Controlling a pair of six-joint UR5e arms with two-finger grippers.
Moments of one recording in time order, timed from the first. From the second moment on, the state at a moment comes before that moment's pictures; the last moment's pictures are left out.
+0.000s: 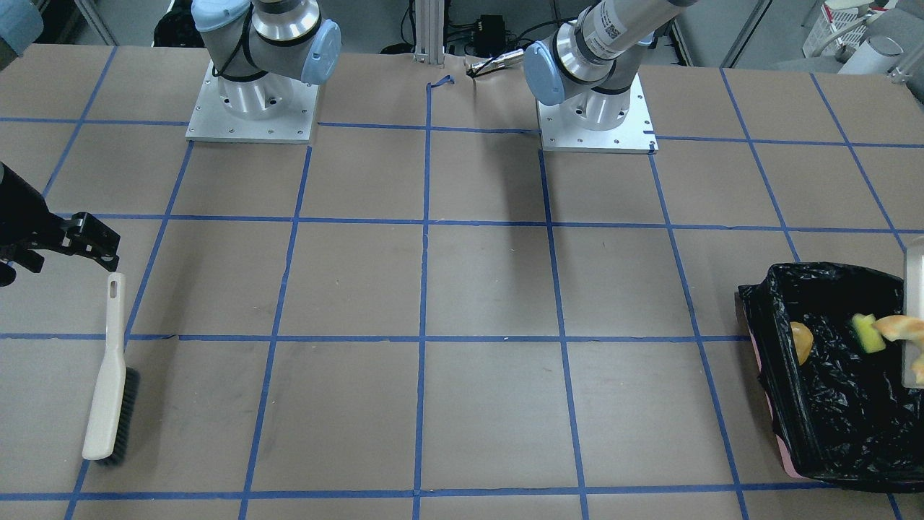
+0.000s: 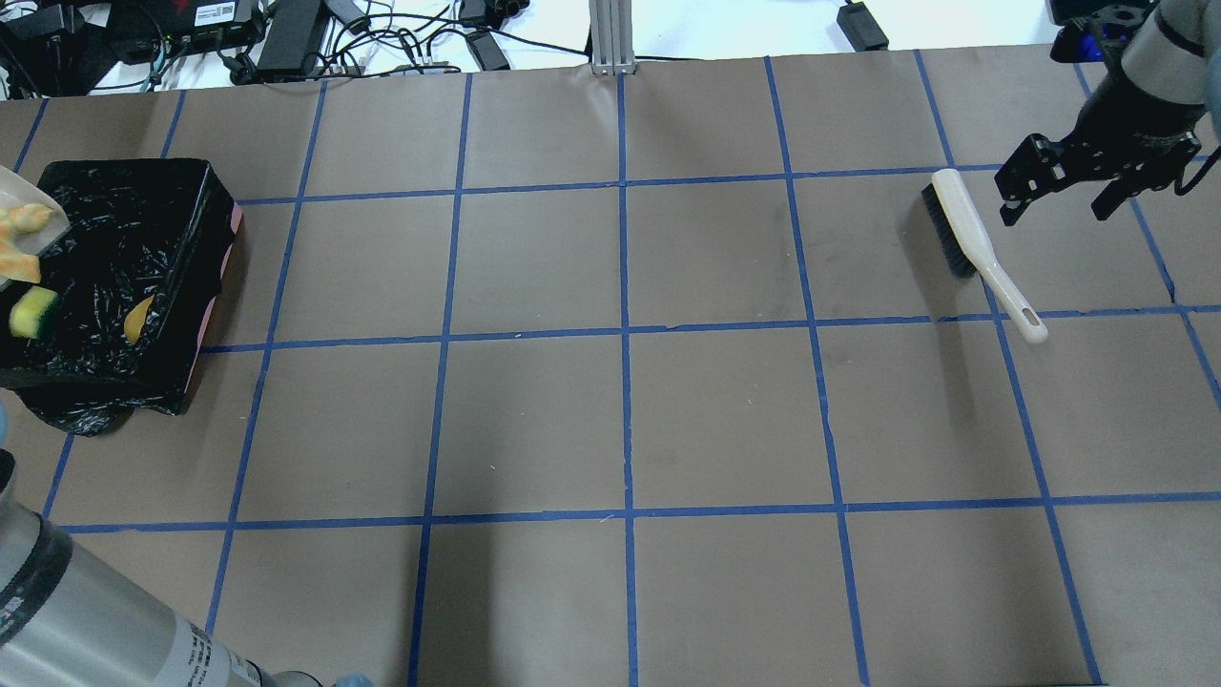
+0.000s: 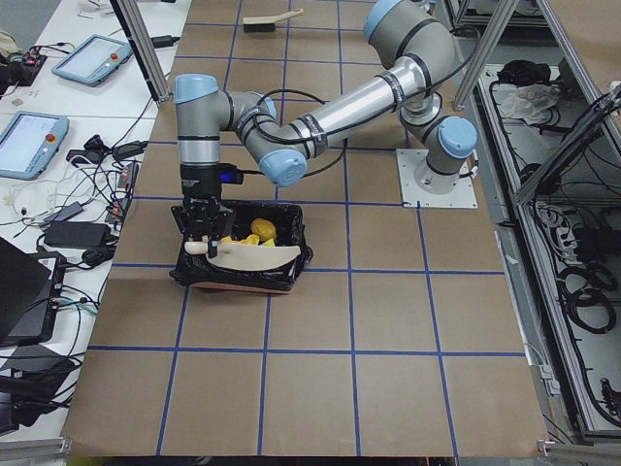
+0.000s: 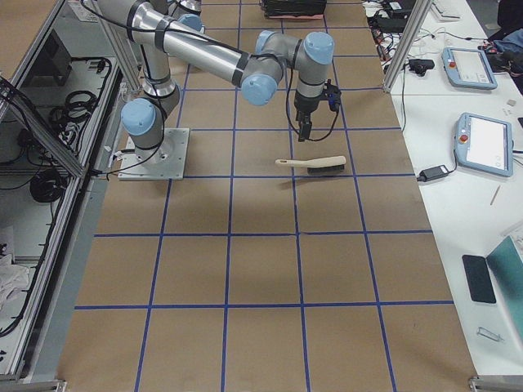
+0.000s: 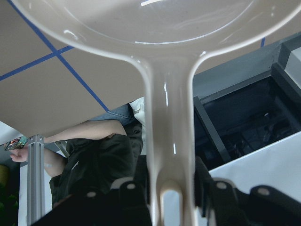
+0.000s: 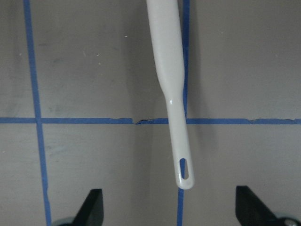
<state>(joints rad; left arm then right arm) -1.02 -2.10 -1.16 -0.92 2.26 2.70 1.24 -1.42 1.63 -1.74 -1.58 -0.36</state>
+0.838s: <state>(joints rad) -1.04 -2.06 -1.17 -0.94 2.15 2.70 1.47 -1.47 1.61 -1.72 -1.57 -0.15</state>
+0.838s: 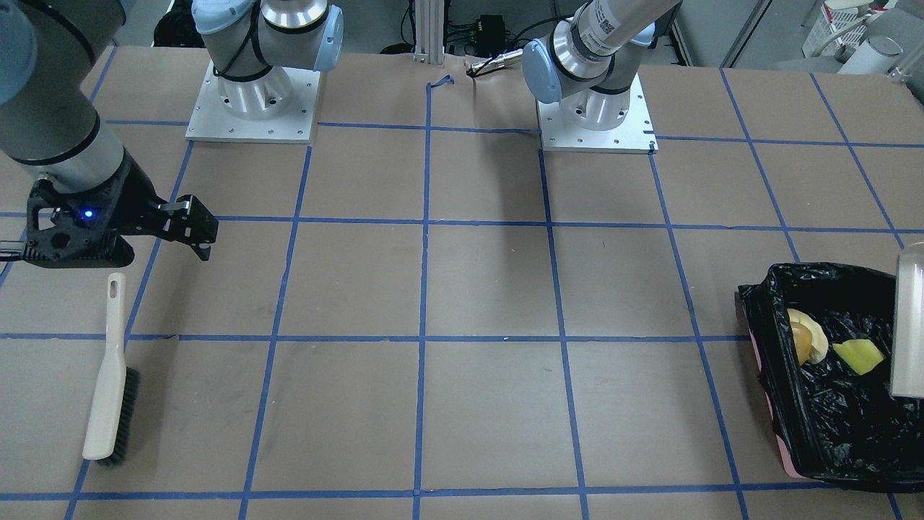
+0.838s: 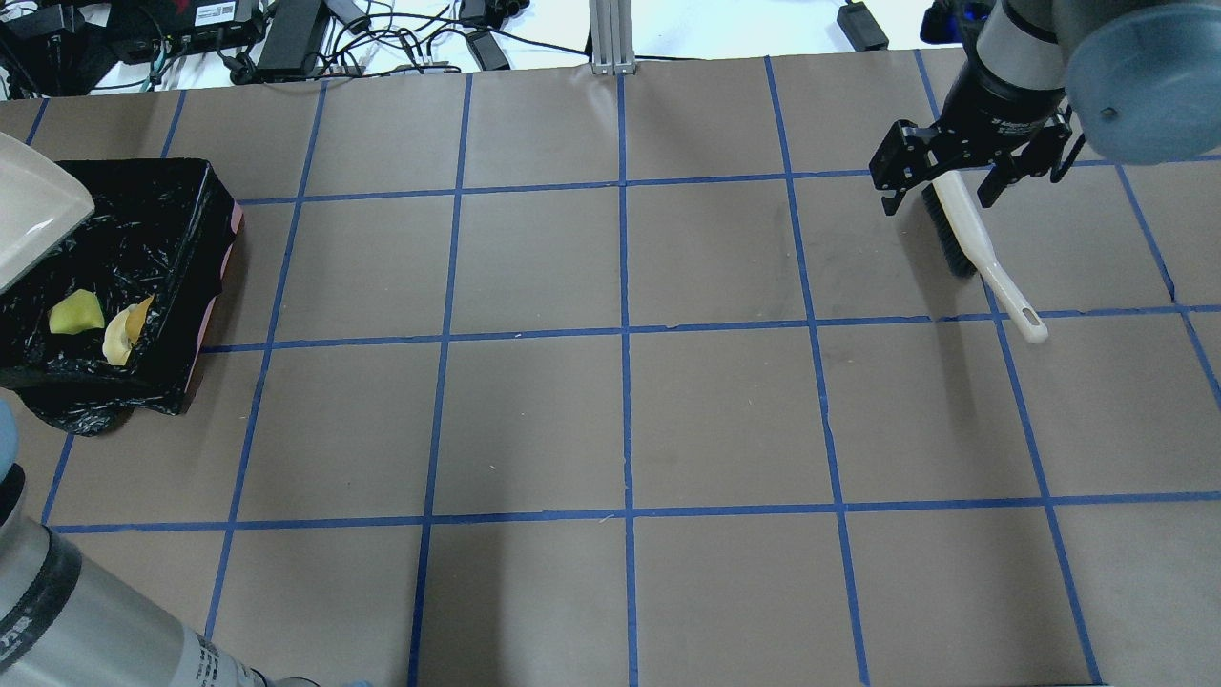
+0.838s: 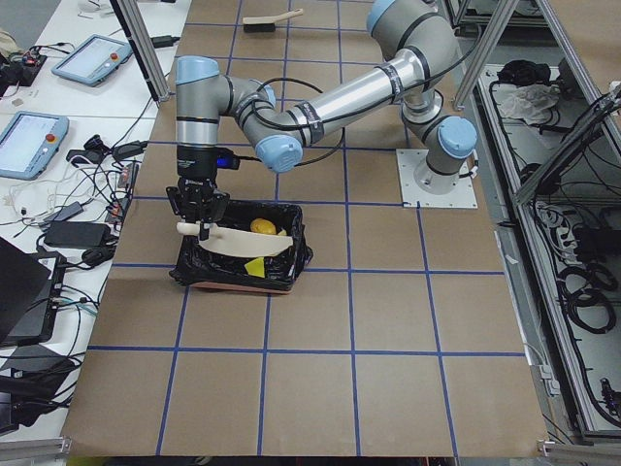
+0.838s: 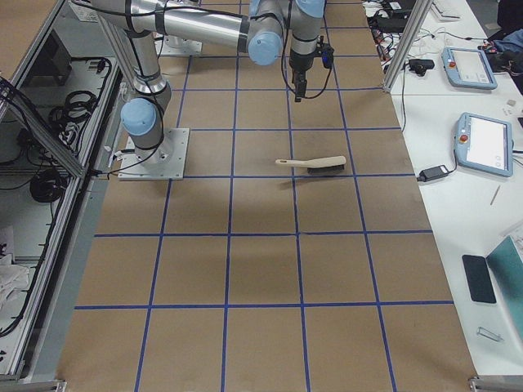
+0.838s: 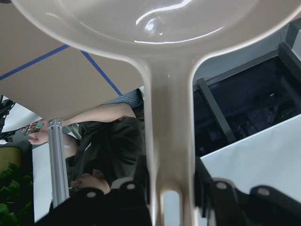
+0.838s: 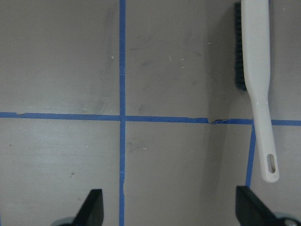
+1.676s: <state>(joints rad) -1.07 -1.95 -1.19 -1.33 1.61 2.37 1.53 -1.54 1.62 -1.66 -1.57 -0.13</state>
